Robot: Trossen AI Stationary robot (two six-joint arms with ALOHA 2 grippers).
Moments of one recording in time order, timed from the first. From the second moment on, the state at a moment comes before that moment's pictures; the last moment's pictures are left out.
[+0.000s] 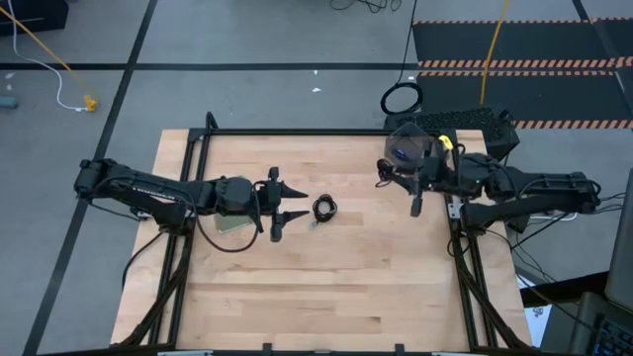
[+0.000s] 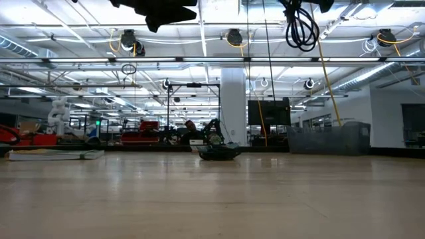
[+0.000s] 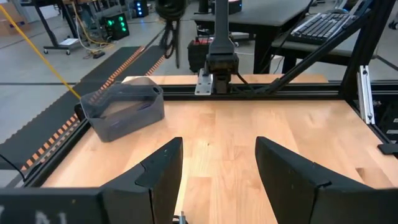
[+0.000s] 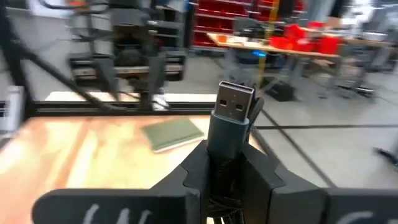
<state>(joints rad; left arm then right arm) -0.10 1.23 0.82 0.18 -0.18 0.02 0.00 0.73 0.80 -0.23 0.26 -0.07</state>
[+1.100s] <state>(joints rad) -0.10 1.23 0.82 0.29 -0.18 0.13 -0.71 1.26 1.47 -1.06 0.06 -0.18</state>
